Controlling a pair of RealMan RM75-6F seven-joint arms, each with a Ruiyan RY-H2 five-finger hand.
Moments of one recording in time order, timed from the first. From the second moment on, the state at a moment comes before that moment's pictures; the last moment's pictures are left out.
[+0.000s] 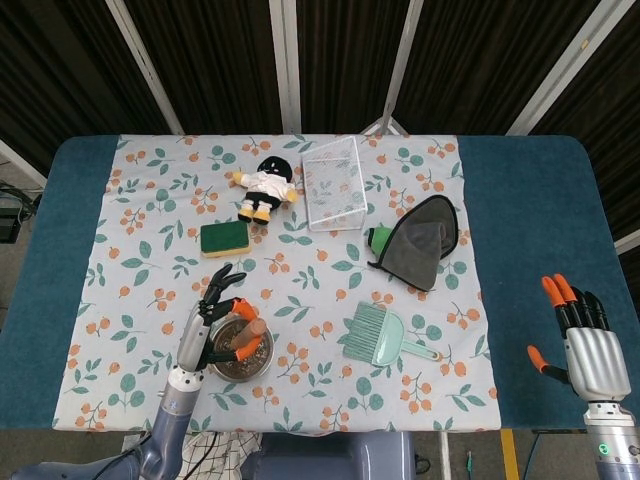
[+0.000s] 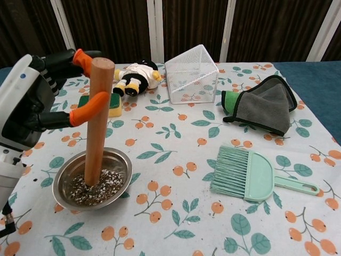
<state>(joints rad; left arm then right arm) -0.46 -2.05 -0.08 -0.97 1.72 1.76 -0.70 0.08 -1.14 0.07 -1.63 -1.48 1.47 -0.03</state>
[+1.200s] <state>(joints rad) -0.54 -1.84 -0.17 -1.22 1.76 1.74 -0.50 0.08 -1.14 0.07 -1.64 -1.48 1.47 -0.03</state>
